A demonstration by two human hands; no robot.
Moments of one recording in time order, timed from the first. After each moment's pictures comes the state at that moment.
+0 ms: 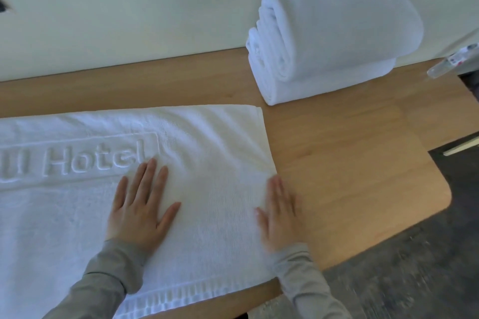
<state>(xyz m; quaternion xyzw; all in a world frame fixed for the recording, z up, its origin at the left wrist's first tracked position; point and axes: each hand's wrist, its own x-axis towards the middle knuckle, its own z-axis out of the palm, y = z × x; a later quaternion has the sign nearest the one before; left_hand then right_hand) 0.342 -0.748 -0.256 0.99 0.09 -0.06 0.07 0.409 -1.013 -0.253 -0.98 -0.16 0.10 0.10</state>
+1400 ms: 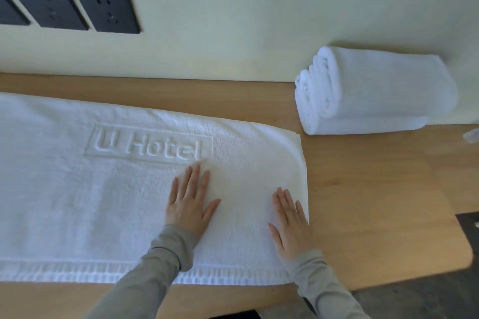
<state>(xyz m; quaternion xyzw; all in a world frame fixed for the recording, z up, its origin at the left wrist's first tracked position) 0.327 -0.767 -0.252 0.97 0.20 -0.05 0.14 0.414 -0.990 -0.218 -0.92 -0.35 0.15 0.04</state>
